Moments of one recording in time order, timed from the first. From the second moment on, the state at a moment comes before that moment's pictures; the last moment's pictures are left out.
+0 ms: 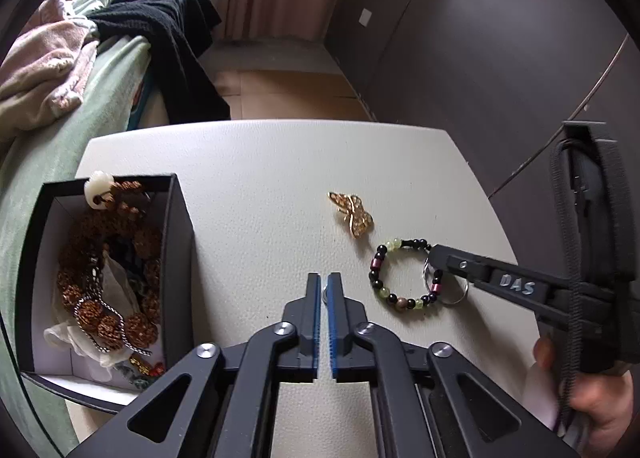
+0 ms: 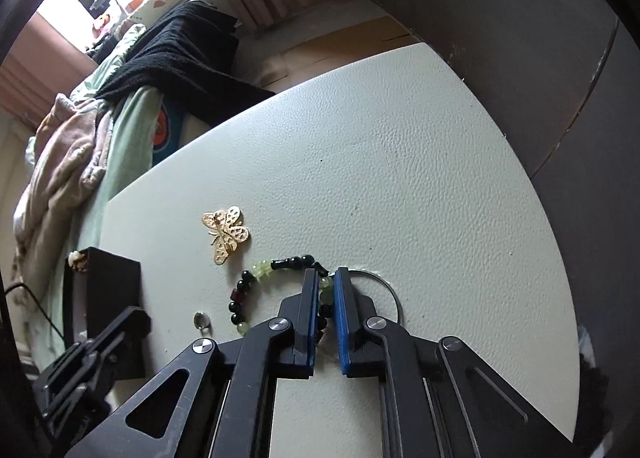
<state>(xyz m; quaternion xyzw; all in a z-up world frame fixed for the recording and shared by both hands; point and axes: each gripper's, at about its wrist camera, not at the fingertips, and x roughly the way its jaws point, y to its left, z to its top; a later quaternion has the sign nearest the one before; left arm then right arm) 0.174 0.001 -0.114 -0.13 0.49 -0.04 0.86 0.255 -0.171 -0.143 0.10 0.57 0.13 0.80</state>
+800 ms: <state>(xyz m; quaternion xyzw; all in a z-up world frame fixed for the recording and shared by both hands) 0.176 -0.038 -0.139 -0.02 0.48 -0.01 0.88 0.229 -0.216 -0.088 0.17 0.52 0.18 0.81</state>
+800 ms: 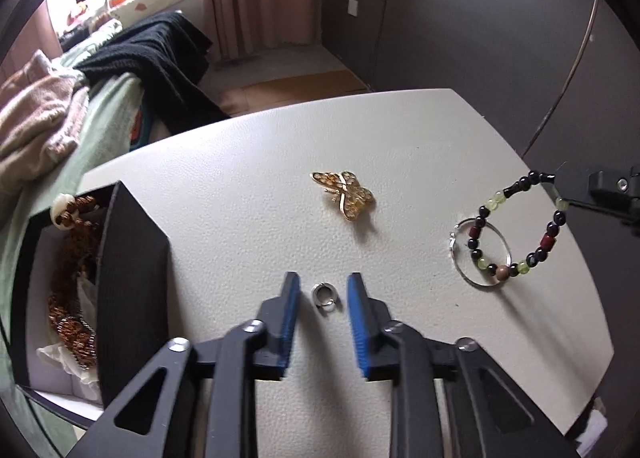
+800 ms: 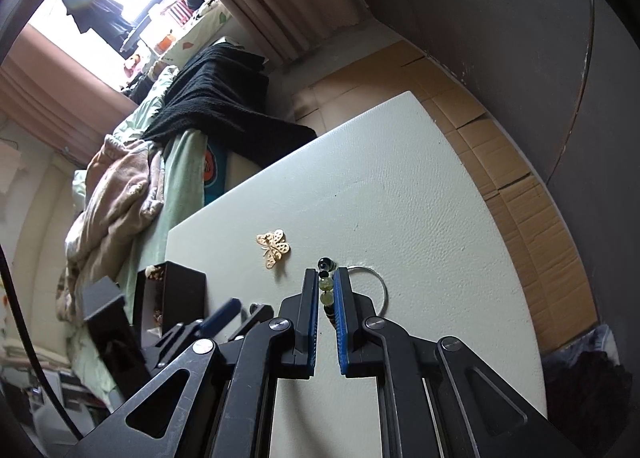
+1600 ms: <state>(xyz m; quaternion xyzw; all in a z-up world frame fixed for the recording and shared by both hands) 0.117 0.047 -0.055 -0.15 0.38 0.00 0.91 0.201 -0.172 -0.054 0.20 0.47 0.27 0.82</state>
